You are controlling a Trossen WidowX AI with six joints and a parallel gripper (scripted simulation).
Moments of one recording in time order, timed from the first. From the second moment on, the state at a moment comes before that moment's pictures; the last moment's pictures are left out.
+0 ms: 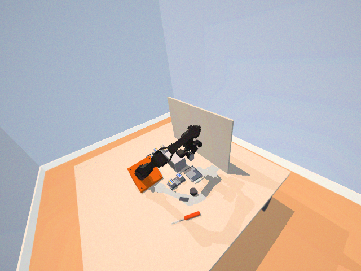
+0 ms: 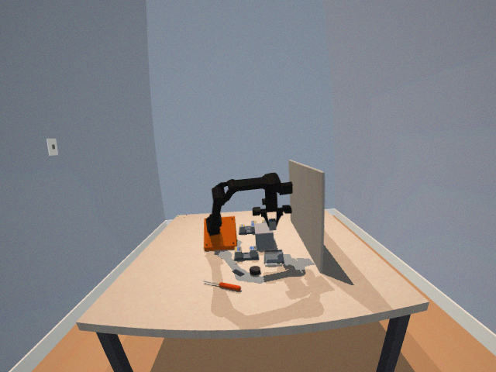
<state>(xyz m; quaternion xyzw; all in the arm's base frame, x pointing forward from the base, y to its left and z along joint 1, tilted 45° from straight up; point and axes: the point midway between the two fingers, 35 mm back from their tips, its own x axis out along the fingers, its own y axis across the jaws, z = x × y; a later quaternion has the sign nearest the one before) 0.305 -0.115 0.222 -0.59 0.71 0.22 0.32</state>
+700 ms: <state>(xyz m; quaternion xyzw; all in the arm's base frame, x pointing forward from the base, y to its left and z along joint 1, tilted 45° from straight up) 0.307 -0.127 0.214 -0.59 0.70 0.22 0.33</state>
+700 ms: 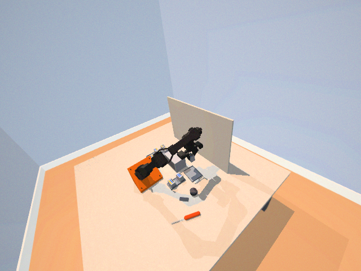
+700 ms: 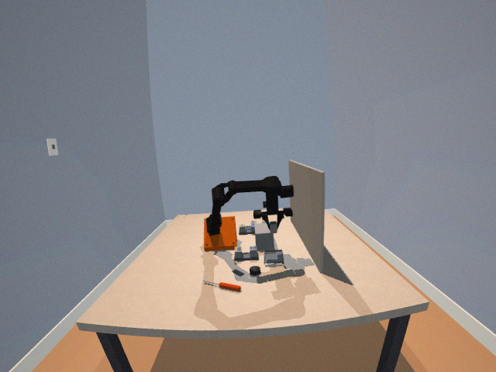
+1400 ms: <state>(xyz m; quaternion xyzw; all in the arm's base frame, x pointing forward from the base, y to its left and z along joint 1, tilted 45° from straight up) 0.309 -0.139 0.202 -0.59 0.70 0.22 0.33</state>
